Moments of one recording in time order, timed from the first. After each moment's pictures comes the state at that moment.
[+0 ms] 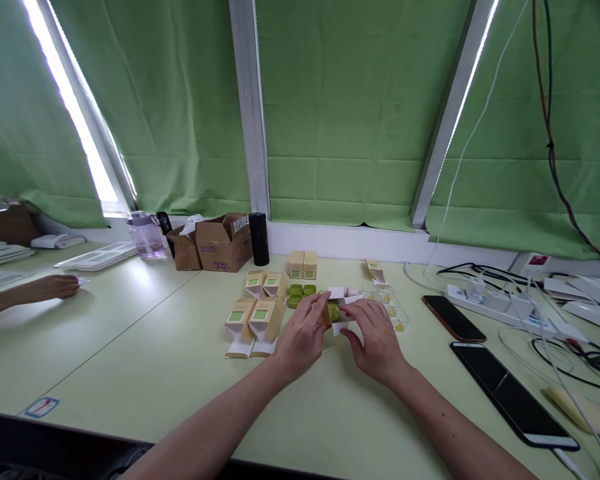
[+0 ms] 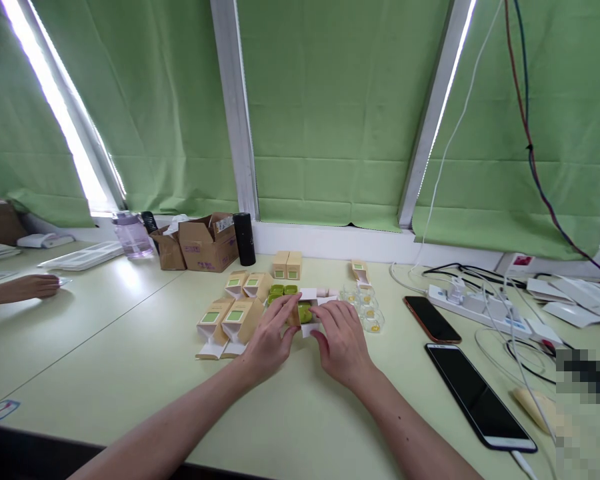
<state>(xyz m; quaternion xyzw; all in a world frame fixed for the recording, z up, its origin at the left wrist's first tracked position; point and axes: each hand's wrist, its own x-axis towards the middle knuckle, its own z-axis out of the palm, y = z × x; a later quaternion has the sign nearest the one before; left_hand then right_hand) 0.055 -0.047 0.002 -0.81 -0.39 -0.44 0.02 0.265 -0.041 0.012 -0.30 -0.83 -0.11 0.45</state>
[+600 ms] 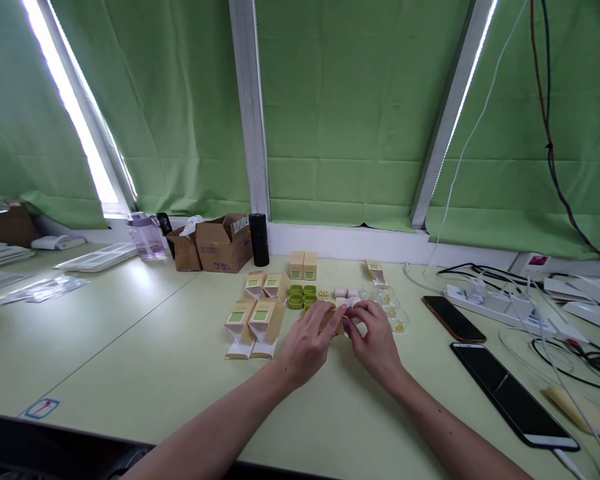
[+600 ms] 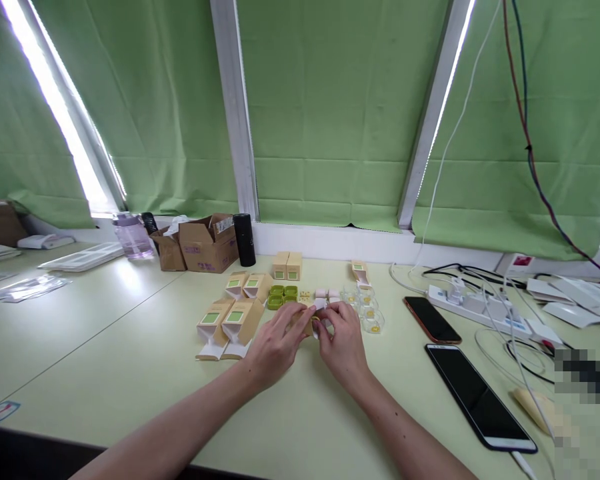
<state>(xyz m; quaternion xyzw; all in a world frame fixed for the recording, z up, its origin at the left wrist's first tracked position) 0.066 -0.054 0.008 -0.85 -0.34 -0.37 0.17 0.255 -0.035 -0.001 -0.39 -0.75 0.01 0.53</state>
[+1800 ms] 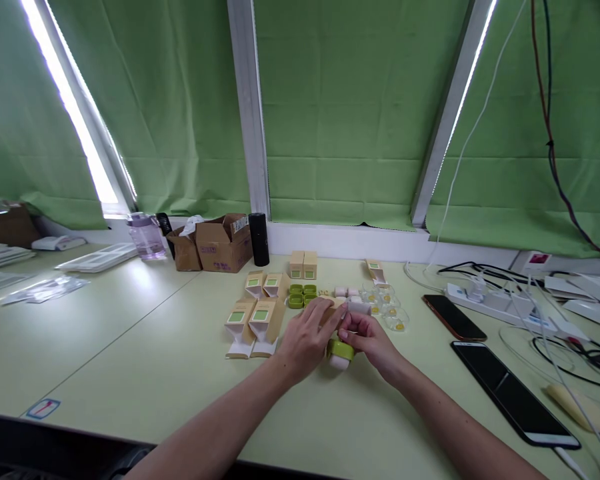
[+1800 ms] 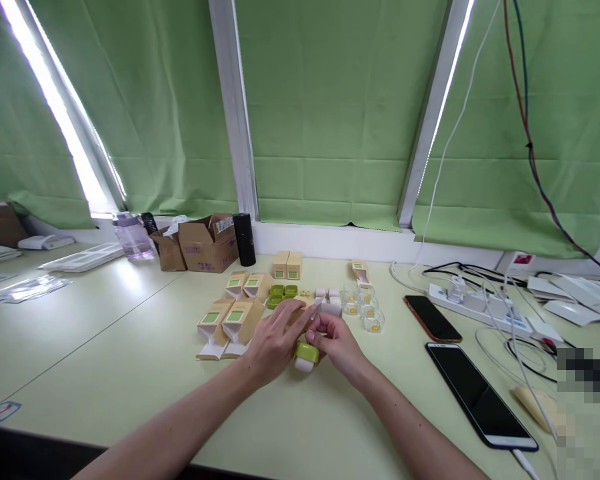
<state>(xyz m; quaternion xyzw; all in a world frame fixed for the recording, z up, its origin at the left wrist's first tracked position) 0.060 -0.053 0.012 -0.84 -0.36 -0.33 0.24 0.249 -0.048 0.020 -0.31 -0.58 0.60 0.45</state>
